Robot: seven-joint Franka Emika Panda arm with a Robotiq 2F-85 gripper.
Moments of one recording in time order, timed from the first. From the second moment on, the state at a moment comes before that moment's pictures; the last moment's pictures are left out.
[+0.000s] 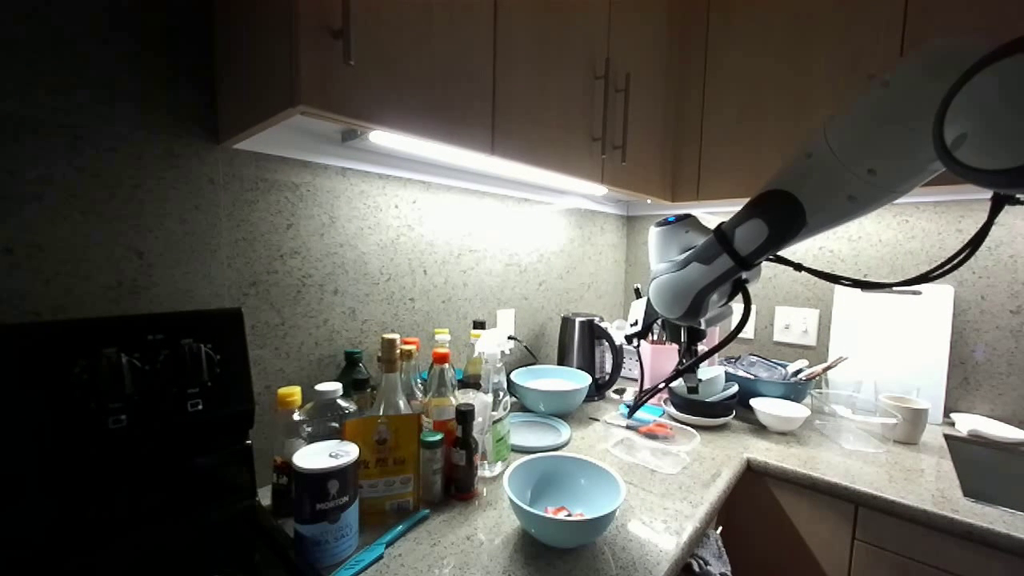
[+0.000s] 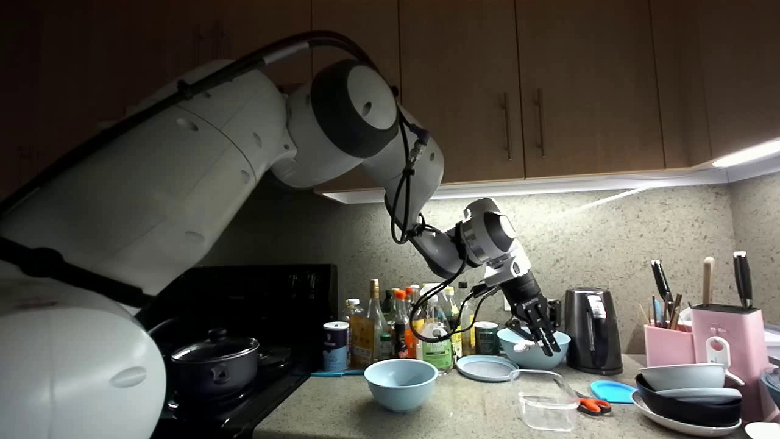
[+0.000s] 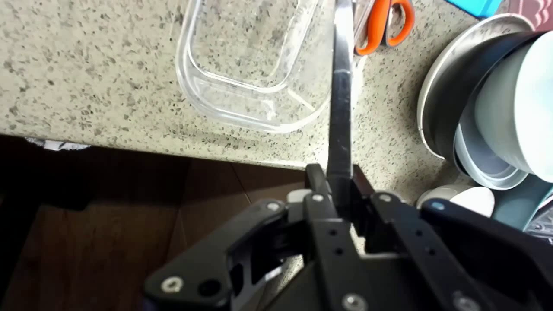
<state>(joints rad) -0.02 0.60 -0.22 -1.51 -0.30 2.29 2.45</state>
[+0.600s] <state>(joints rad) -0.05 0.74 -0.23 -1.30 -0.16 1.99 2.52</state>
